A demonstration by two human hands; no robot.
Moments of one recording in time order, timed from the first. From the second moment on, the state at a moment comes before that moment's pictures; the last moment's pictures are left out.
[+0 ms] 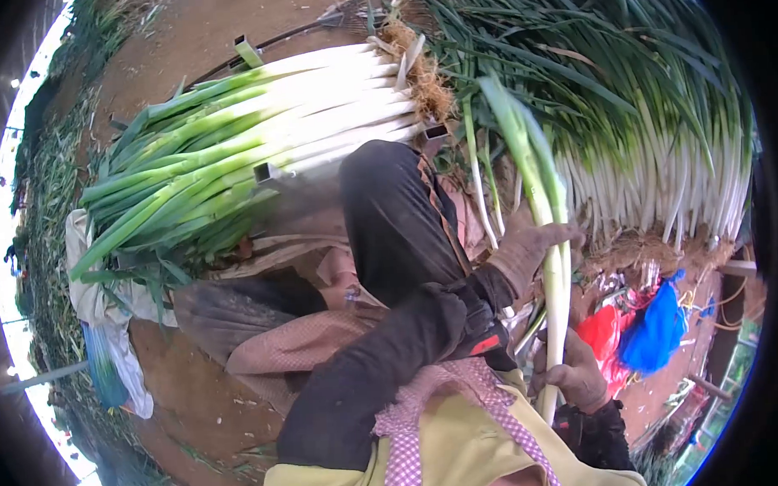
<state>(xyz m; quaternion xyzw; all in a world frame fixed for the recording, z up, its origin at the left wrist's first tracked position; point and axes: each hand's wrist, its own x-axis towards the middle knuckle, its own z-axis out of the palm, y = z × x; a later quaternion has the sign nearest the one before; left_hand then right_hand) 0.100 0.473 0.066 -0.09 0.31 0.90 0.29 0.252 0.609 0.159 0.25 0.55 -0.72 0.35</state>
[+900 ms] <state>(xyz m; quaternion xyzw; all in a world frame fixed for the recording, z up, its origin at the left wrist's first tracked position) -0.019 0.467 -0.041 -0.17 0.37 0.86 0.30 0.206 0.612 0.078 0.20 0.67 -0.69 0.19</state>
